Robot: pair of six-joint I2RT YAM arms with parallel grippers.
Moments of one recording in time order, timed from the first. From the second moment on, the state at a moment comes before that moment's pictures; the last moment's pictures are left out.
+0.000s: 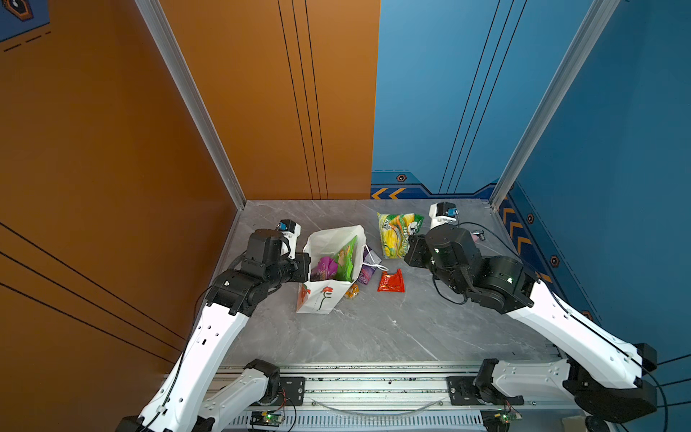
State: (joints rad) left arm -0.34 0.97 1.17 -0.88 0.14 -0.30; right arm 0.98 1.24 1.52 -0.82 0.54 0.77
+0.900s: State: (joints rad) left arm -0.41 1.01 1.21 -0.89 0.06 -0.30; right arm 1.20 1.54 1.75 -0.83 0.59 0.79
